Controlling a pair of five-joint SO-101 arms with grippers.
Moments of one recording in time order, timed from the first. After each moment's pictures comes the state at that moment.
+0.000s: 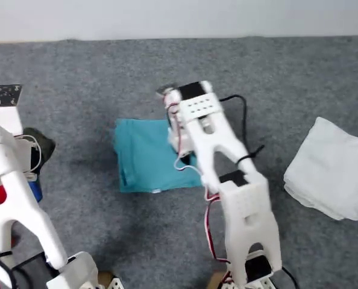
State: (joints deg) left arm -33.9 -15.7 11.3 96.9 -18.4; right arm -22.7 39.6 -33.9 100.5 10.9
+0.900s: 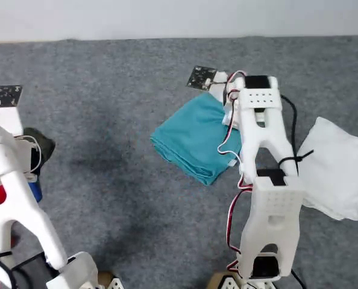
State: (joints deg) left arm -33.9 -15.7 11.3 97.9 -18.4; right arm -5.2 38.0 -29.2 69.7 64.8
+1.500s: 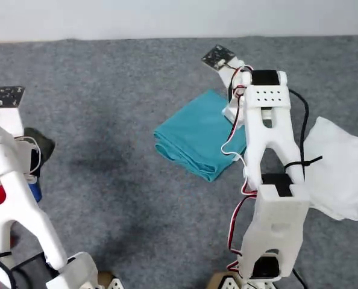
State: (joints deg) left arm -33.9 -15.7 11.3 98.5 -20.0; right arm -4.8 29.4 -28.7 83.2 34.3
